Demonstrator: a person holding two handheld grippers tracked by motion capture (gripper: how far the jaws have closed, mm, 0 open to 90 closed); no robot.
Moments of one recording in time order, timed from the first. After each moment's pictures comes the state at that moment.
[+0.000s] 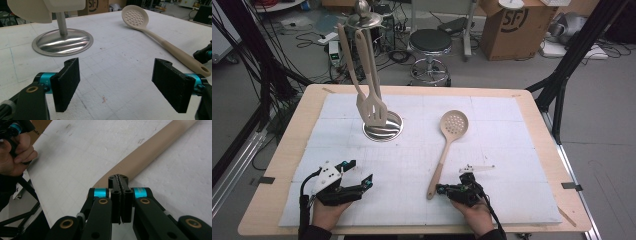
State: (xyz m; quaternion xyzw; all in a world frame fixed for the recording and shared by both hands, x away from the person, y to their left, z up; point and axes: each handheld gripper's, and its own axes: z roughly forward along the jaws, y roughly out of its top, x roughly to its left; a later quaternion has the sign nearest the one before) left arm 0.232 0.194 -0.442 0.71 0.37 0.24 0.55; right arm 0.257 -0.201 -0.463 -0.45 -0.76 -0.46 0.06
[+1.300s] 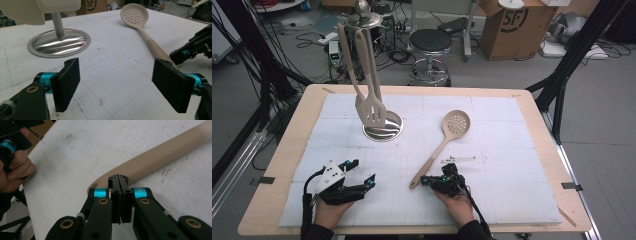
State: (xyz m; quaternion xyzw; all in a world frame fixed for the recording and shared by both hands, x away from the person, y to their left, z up) left arm 0.235 0.188 -0.442 0.72 0.36 0.24 0.55; right arm 0.282 -0.155 -0.463 -0.45 -0.76 -0.47 0.06
